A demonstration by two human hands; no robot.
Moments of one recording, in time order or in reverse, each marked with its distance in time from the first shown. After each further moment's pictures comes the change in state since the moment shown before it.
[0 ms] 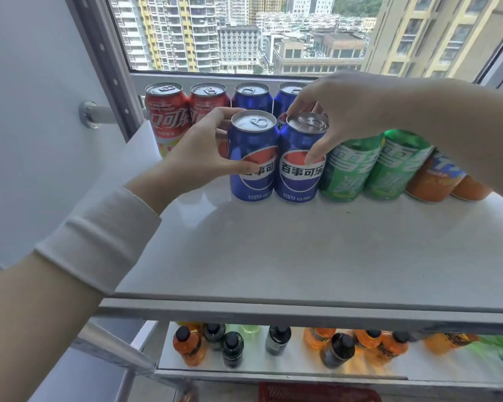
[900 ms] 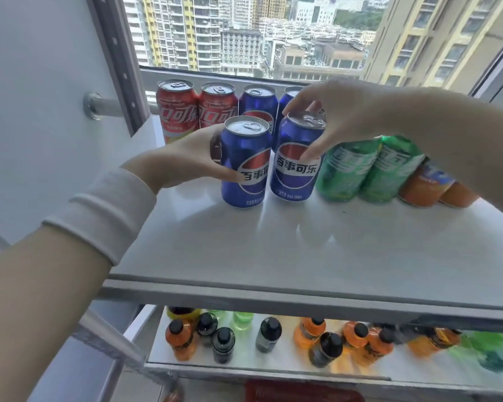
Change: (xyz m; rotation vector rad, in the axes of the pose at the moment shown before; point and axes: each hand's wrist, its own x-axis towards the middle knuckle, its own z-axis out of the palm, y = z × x) left_hand -0.009 -0.010 -0.017 -0.300 -0.321 -0.092; right_hand -0.003 -0.007 -0.003 0.217 0.010 -0.009
